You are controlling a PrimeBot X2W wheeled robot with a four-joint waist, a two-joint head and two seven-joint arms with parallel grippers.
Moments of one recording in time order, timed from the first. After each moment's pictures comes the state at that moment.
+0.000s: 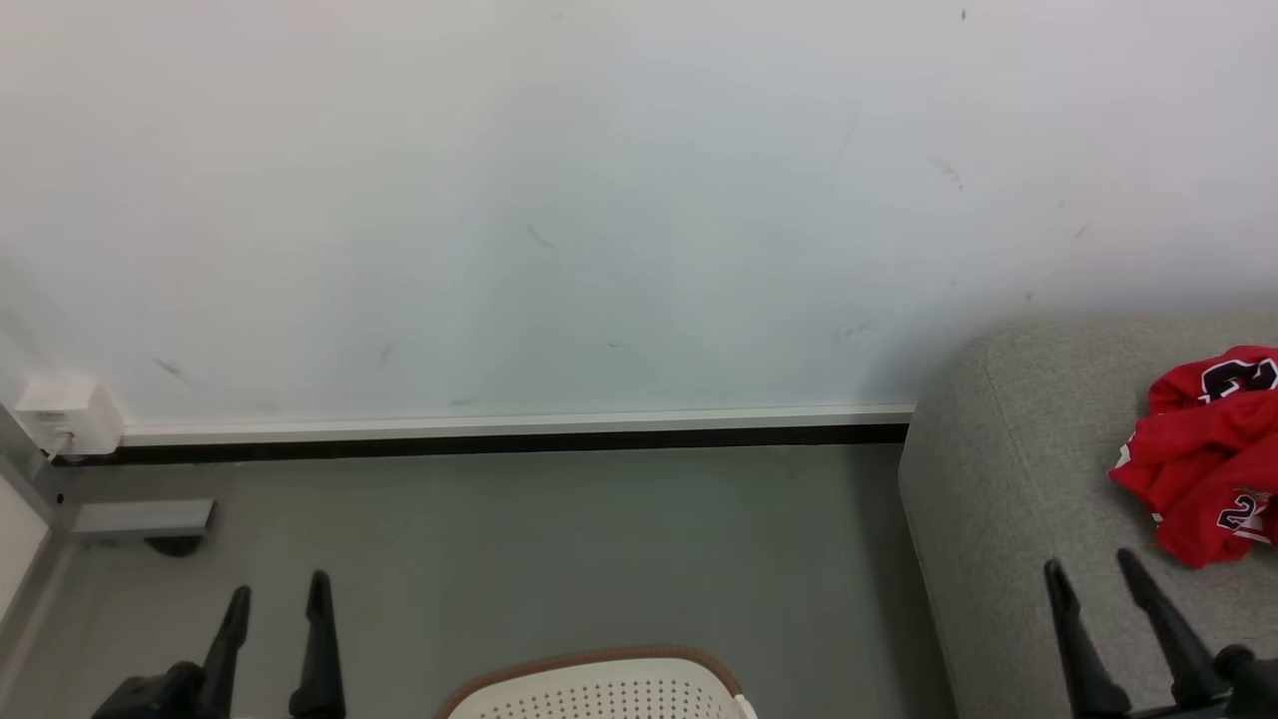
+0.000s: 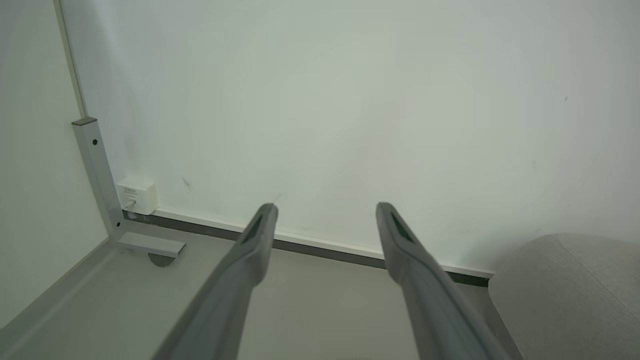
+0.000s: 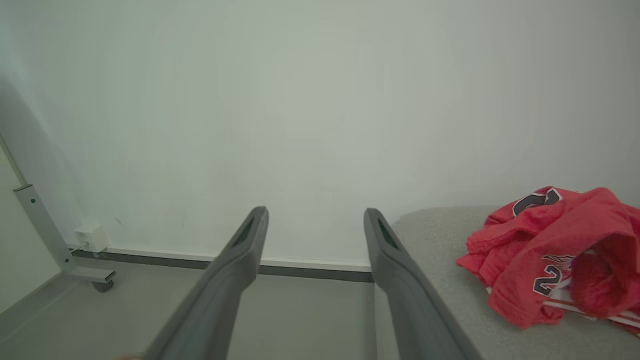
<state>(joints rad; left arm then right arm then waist) 0.03 0.27 -0.15 0.12 -0.48 0.18 -0.26 -0.02 -0.26 0.15 0.17 0.44 0.13 -0.25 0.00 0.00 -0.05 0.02</state>
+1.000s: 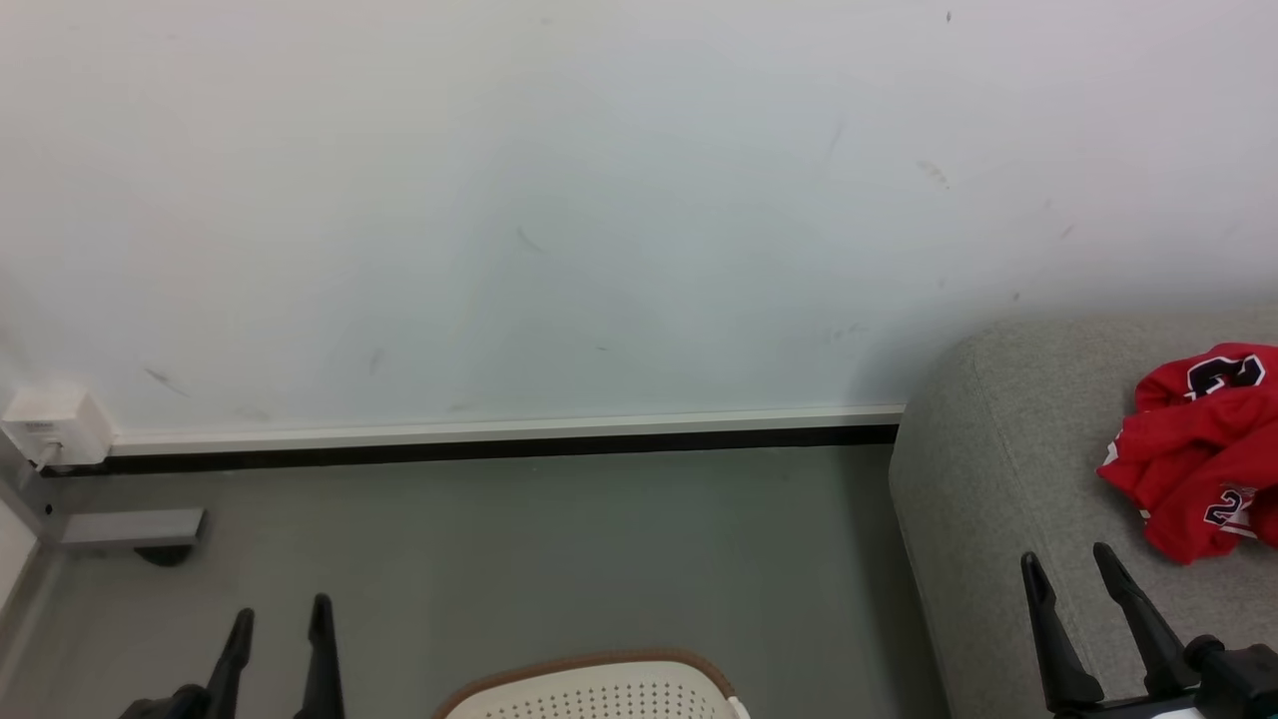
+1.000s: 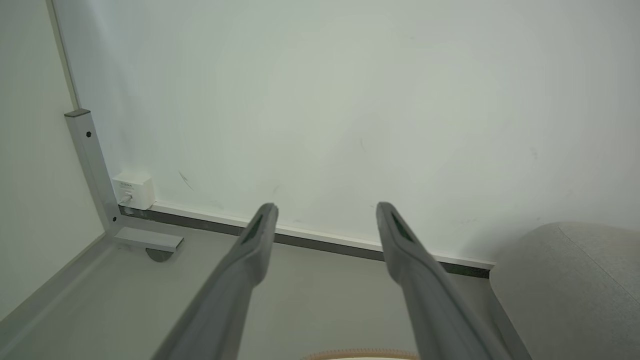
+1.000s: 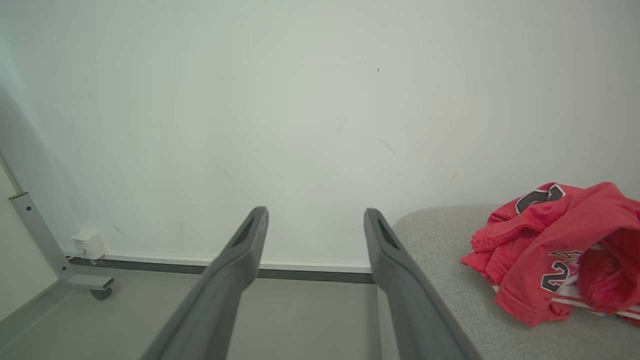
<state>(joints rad) 0.03 0.11 0.04 0.22 -0.27 0.00 -0.26 -0.04 -0.20 0.16 0.22 0.40 0.13 -0.26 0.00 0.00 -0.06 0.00</state>
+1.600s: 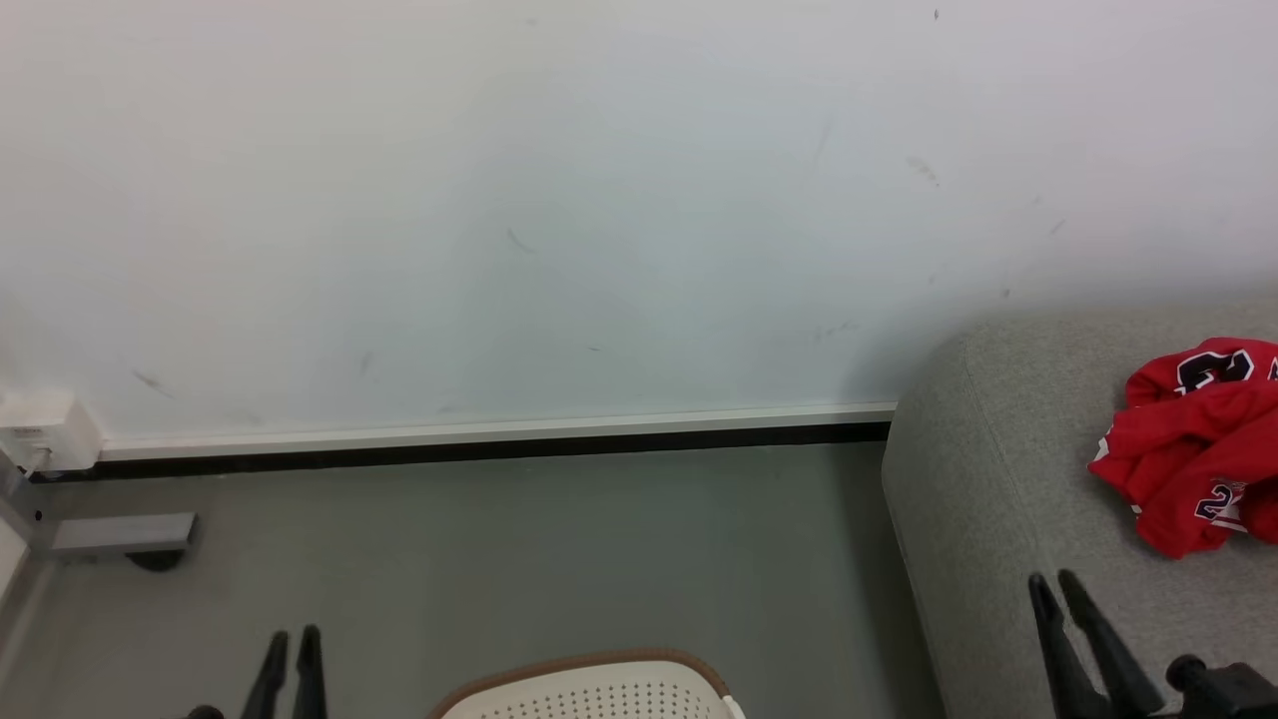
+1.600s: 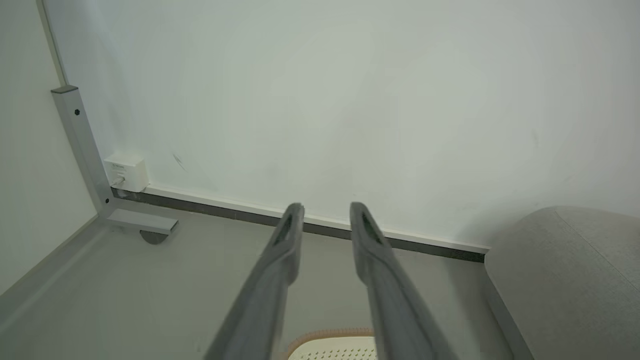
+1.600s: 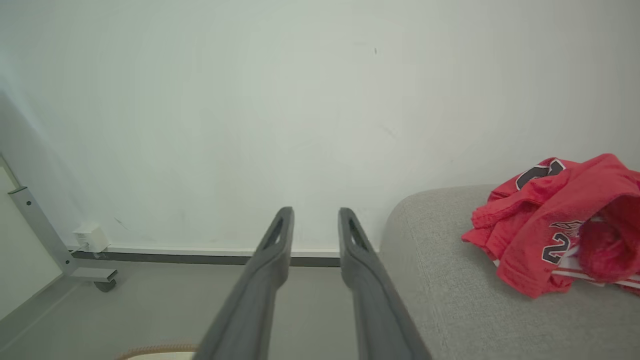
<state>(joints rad) 0.03 0.08 0.08 0.27 -0.24 -0.04 -0.26 -0.03 -0.19 0.16 0.24 0.40 0.13 -0.26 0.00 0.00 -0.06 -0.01</state>
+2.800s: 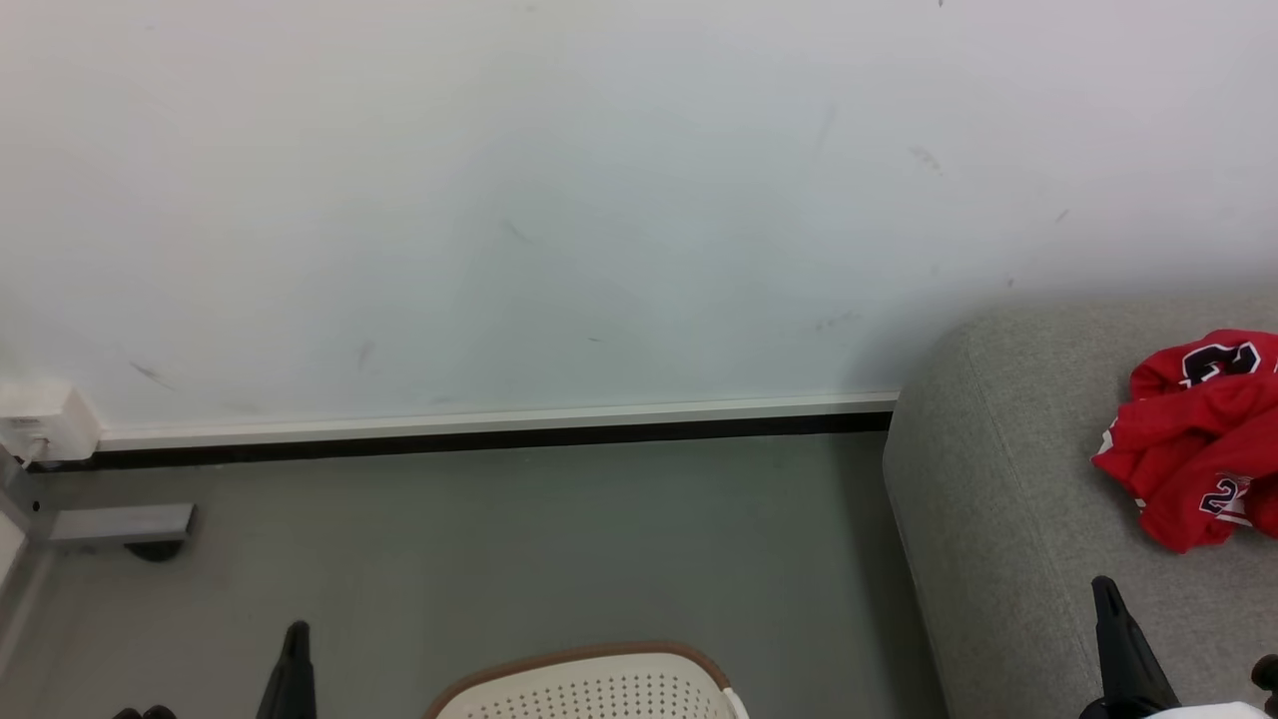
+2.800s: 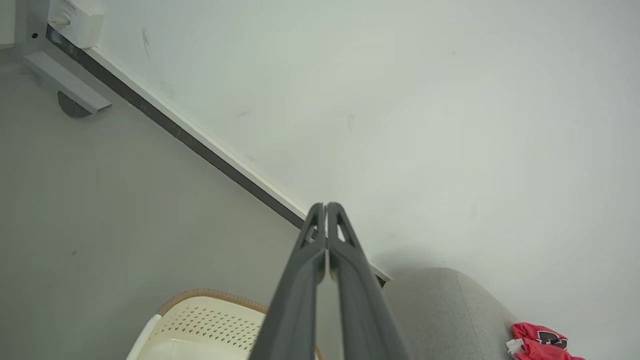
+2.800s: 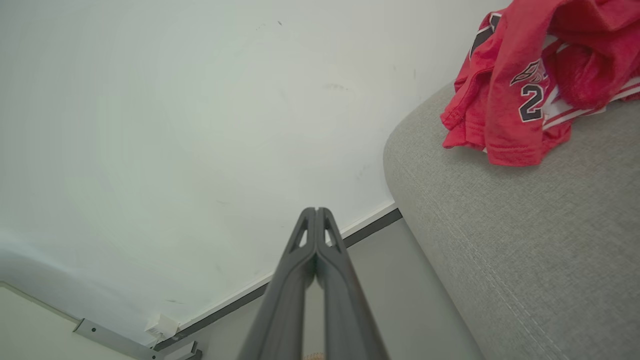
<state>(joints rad) 0.00 0.06 0.09 0.28 -0.76 -0.07 -0.12 -0.02 -0.13 0.07 0.26 0.87 0.13 -0.12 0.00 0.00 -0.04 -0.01</state>
